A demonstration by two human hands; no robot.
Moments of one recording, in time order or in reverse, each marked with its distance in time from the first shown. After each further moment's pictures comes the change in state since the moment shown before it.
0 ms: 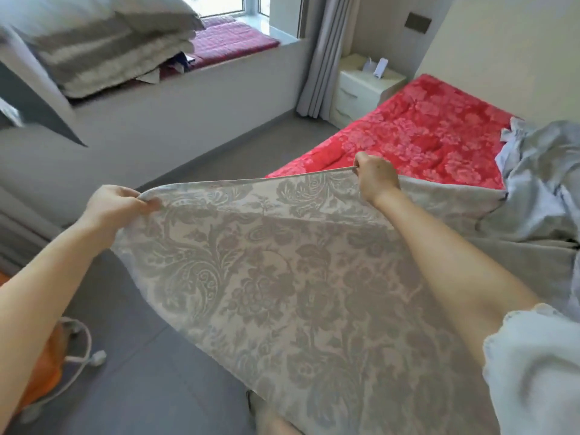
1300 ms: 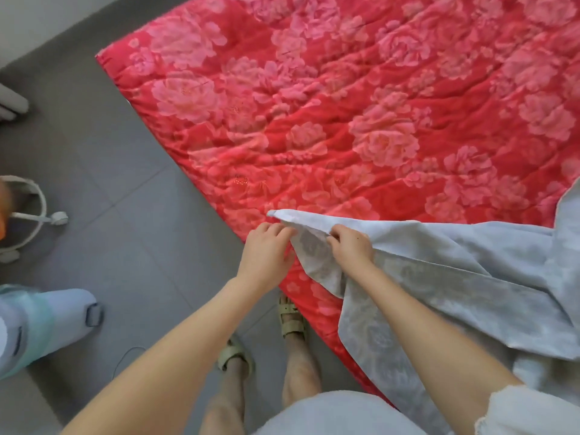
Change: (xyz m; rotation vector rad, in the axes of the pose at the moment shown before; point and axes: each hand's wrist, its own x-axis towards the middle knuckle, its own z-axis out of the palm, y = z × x) left_hand -0.234 -0.080 0.498 0.612 -0.357 0.461; right_hand -0.298 0.227 0.228 0.235 -0.722 0.182
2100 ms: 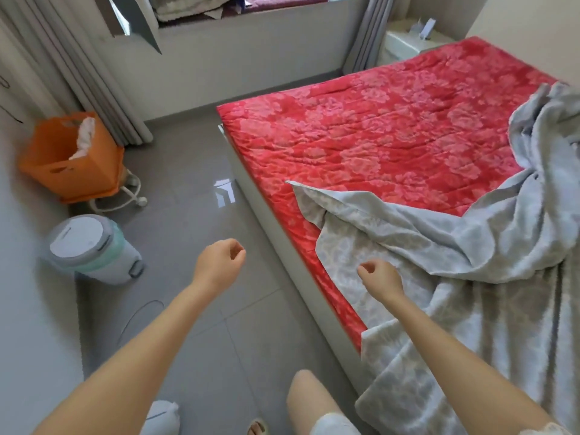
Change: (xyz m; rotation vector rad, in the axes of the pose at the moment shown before) left_hand -0.431 0.159 -0.033 -0.272 0.364 -0.500; right_hand -0.408 0.141 -0.008 0.282 0.168 -0.081
